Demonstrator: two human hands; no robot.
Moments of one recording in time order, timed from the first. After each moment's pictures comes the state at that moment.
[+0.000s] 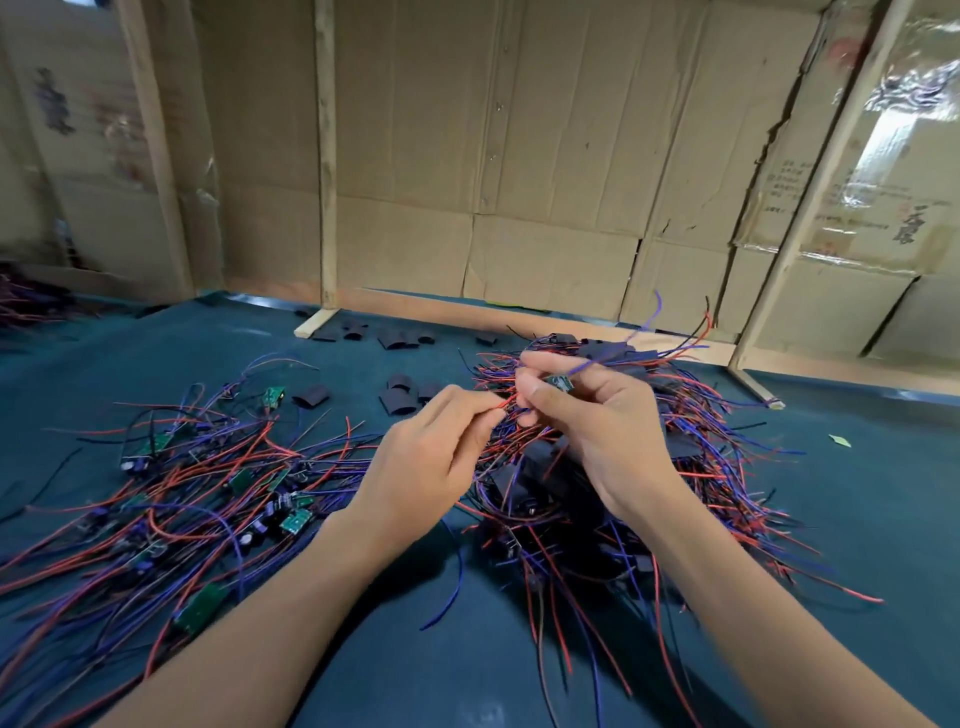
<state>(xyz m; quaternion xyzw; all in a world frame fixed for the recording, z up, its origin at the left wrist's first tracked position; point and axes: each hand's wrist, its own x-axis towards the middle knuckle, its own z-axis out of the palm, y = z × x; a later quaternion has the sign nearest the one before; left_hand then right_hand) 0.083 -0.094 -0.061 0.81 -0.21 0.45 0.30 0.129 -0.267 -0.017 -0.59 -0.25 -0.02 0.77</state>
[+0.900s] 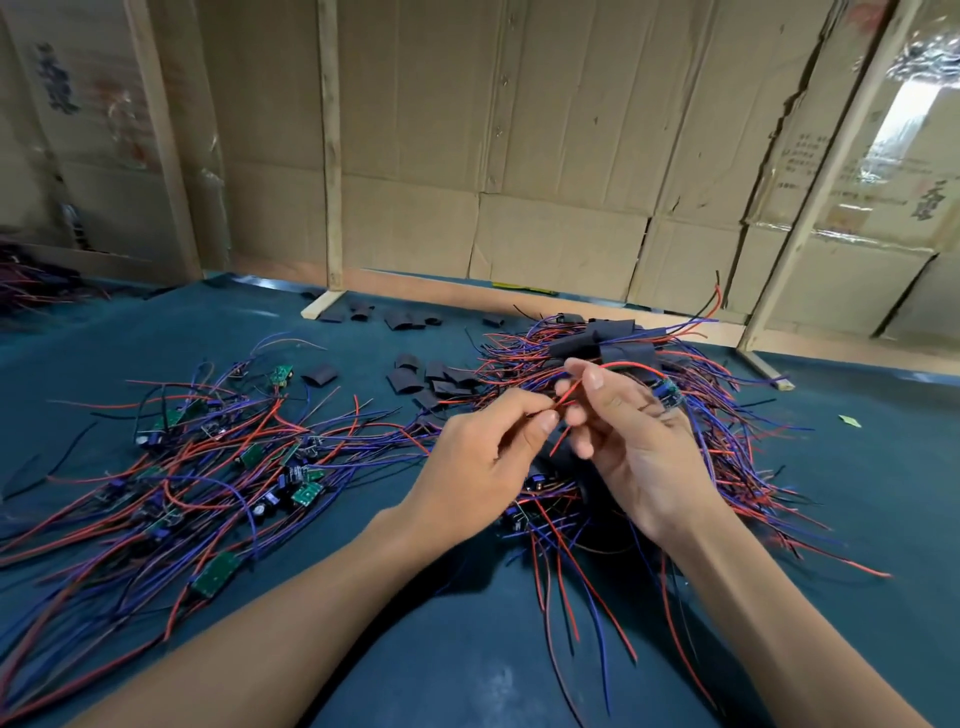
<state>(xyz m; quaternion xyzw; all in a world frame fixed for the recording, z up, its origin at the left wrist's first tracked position) 0.083 -0.129 -0.079 0.79 -0.23 0.35 0.45 0.108 -0.293 -0.036 -0.51 -0.22 0.07 0.83</state>
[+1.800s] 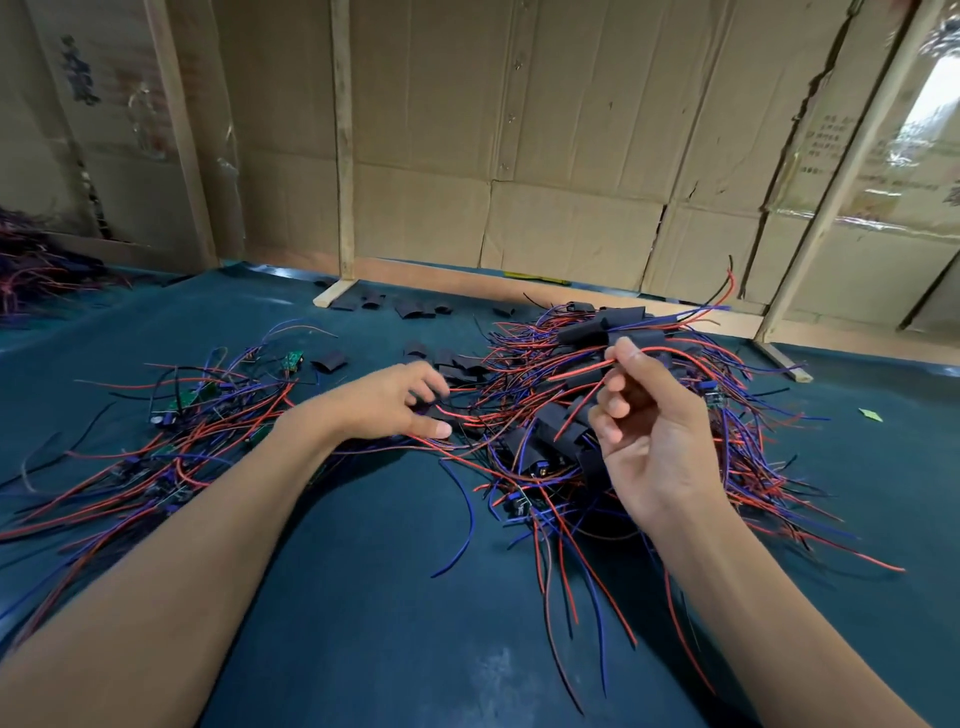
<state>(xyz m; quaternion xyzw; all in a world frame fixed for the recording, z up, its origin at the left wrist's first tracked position) 0.128 -0.017 -0.060 0.94 -0.01 -0.04 0.34 0.102 -0.288 -0.030 -0.42 -0.12 0.03 0.90</state>
